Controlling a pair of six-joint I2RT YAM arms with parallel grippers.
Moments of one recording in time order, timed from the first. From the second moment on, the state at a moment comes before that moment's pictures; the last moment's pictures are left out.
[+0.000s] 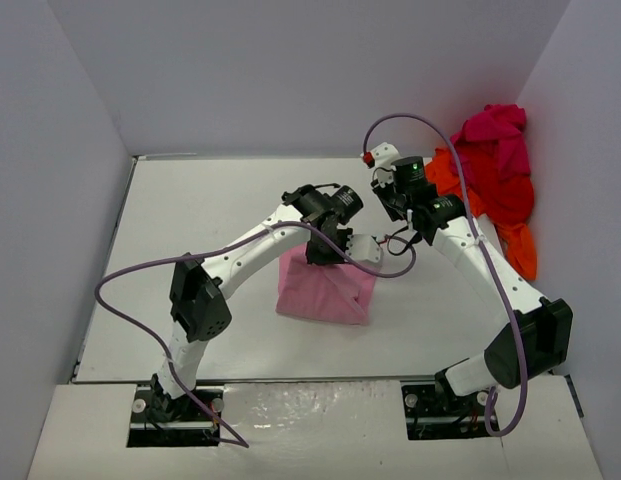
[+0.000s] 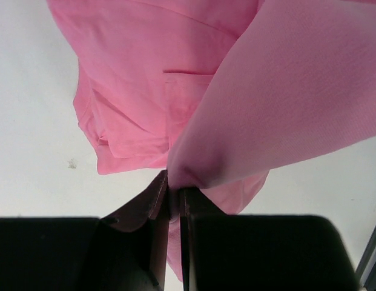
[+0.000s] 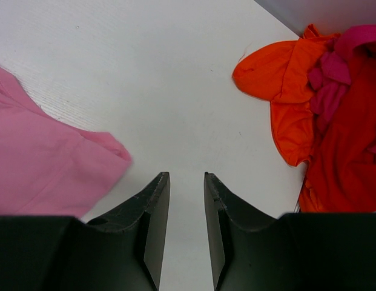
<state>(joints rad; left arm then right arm) -0.88 2.04 2.08 -1.32 0.13 0.85 0.39 1.44 1.32 -0.53 0.23 -0.31</state>
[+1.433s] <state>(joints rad) -0.38 2.03 1.86 -1.15 0.27 0.49 0.34 1.34 1.27 -0.51 0.23 -0.29</state>
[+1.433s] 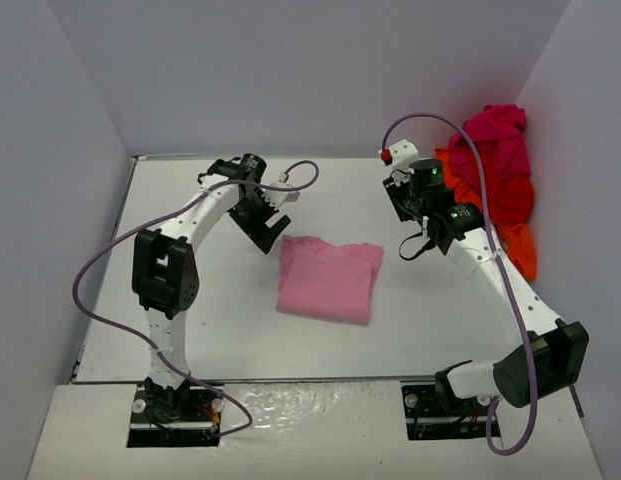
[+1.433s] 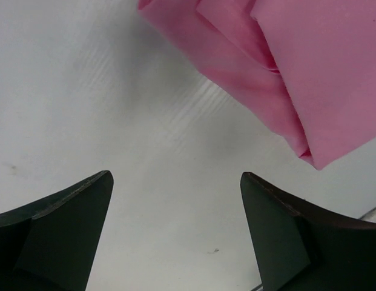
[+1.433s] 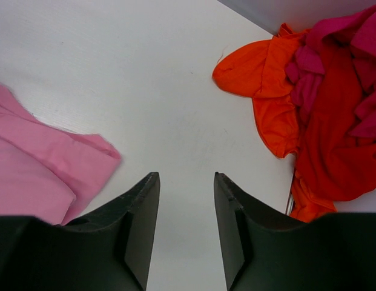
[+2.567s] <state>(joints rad) -0.34 2.39 1.95 -1.39 0.85 0.32 0.33 1.32 1.22 -0.62 0.01 -0.29</state>
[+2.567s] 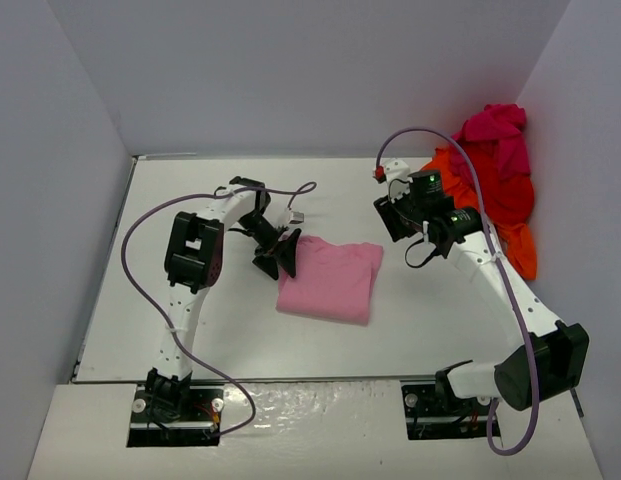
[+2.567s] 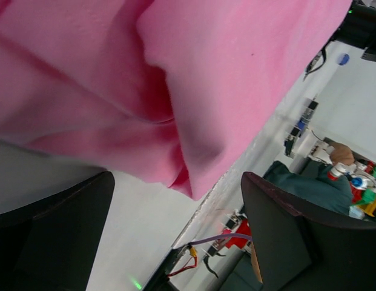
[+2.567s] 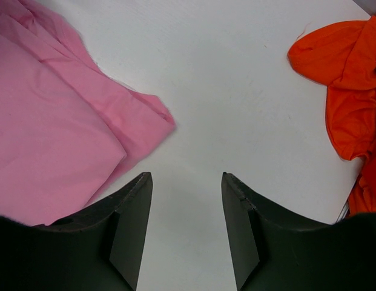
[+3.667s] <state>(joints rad) -0.18 2.46 2.18 -1.35 0.41 0.27 0.32 1.36 1.22 -0.62 -0.02 -0.29</state>
